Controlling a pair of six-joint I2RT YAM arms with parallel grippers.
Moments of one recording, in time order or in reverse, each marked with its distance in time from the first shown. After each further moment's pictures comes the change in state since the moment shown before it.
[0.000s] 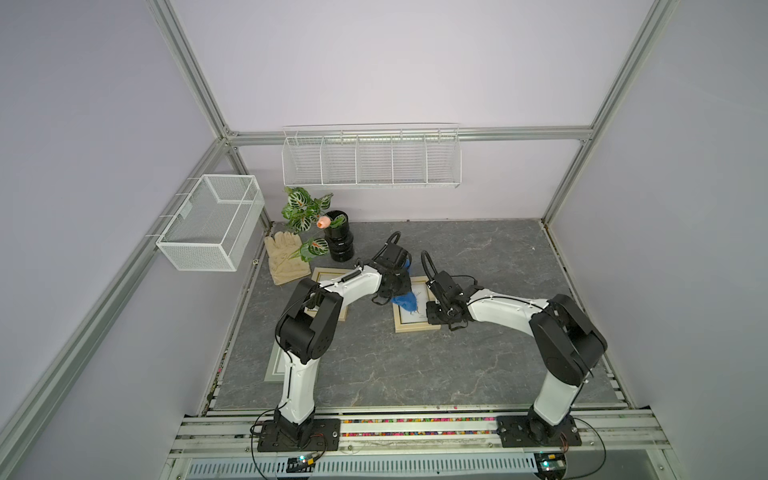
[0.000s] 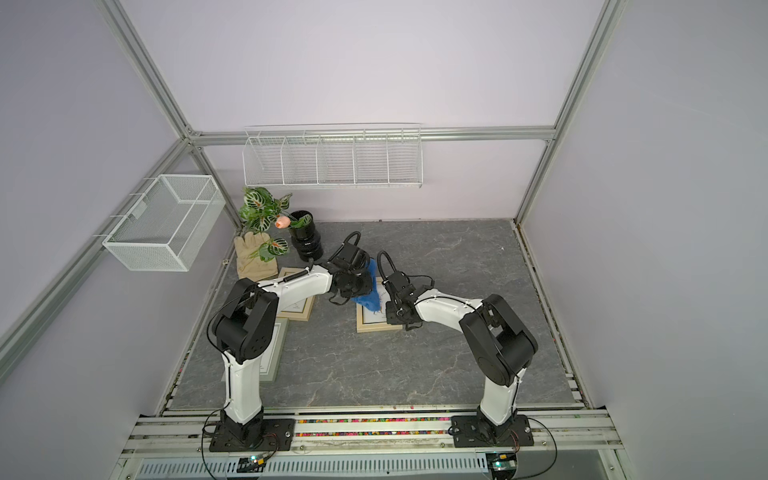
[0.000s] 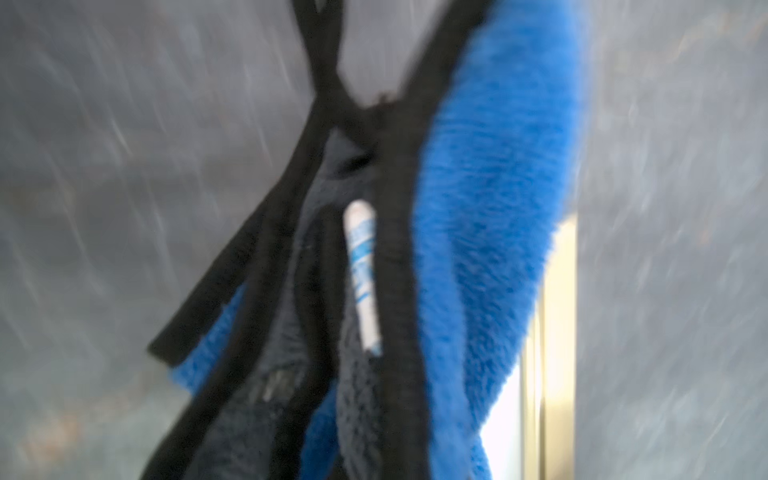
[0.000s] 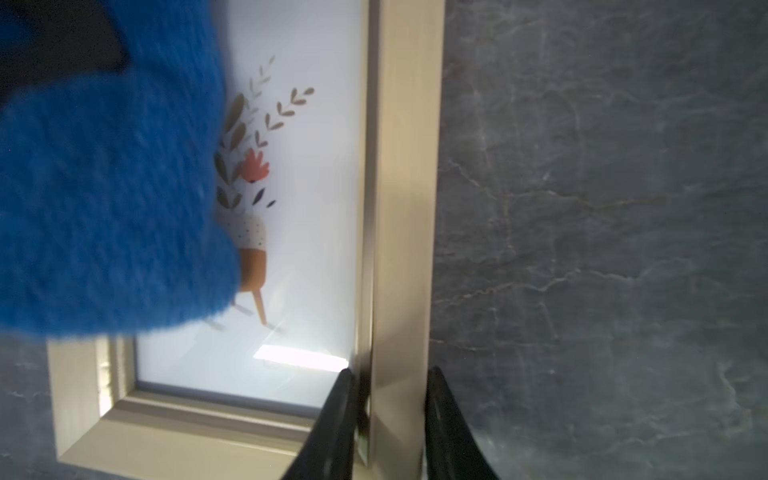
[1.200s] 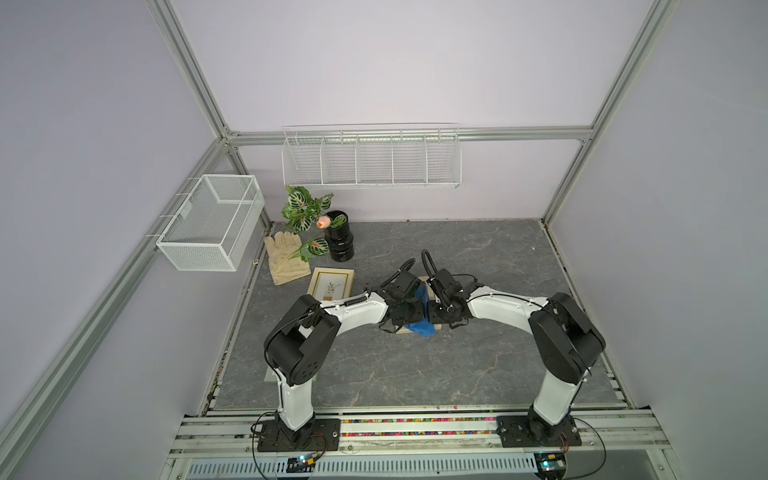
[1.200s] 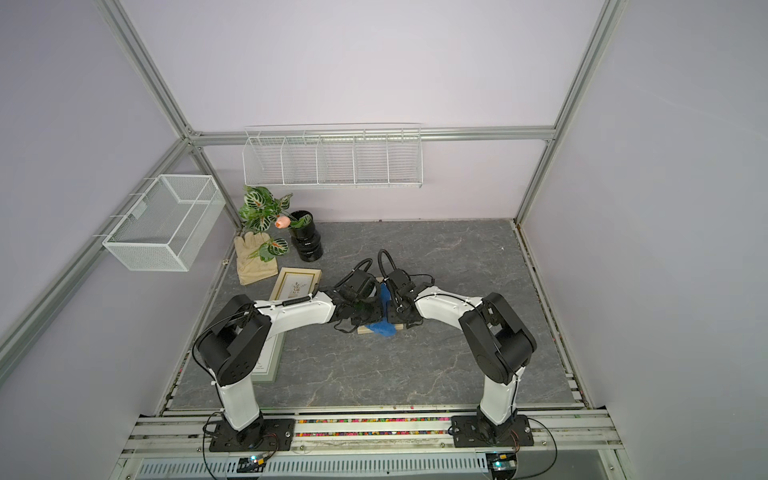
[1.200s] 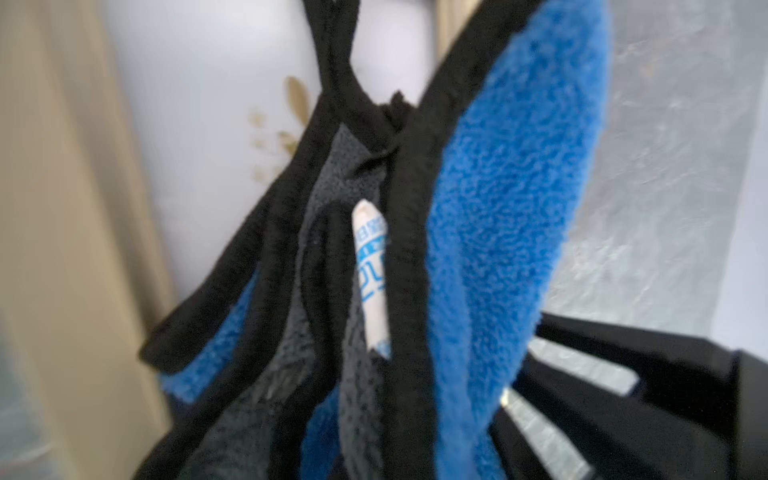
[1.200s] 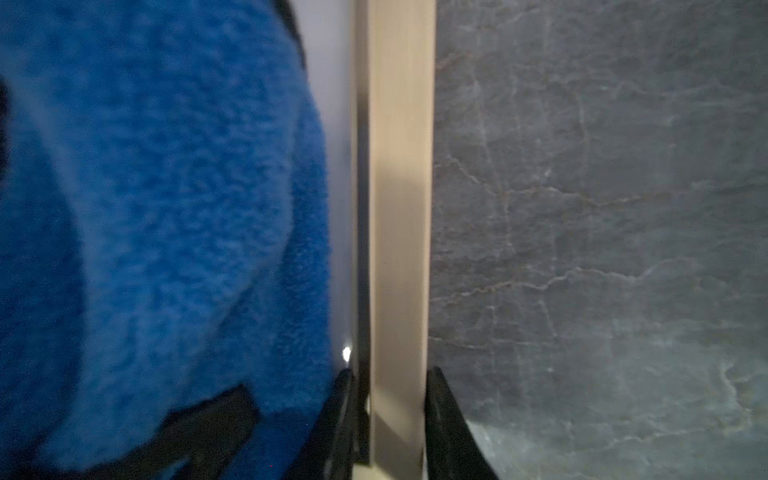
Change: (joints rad) left arm -0.157 -0.121 -0.222 0.180 0.079 -0.216; right arm -0.015 0.014 0.029 -0.041 -0.029 -0.008
